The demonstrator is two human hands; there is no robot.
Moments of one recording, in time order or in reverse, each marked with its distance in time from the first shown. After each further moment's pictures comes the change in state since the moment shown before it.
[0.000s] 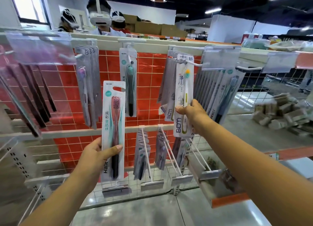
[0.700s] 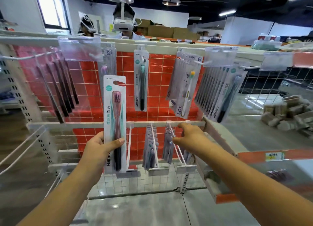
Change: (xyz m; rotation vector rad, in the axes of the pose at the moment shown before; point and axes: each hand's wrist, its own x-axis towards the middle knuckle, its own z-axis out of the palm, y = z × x) left_hand -0.046 0.000 -0.016 -0.032 0.108 0.065; right_hand -0.082 0.032 0.015 -0.819 -0.178 -0.185
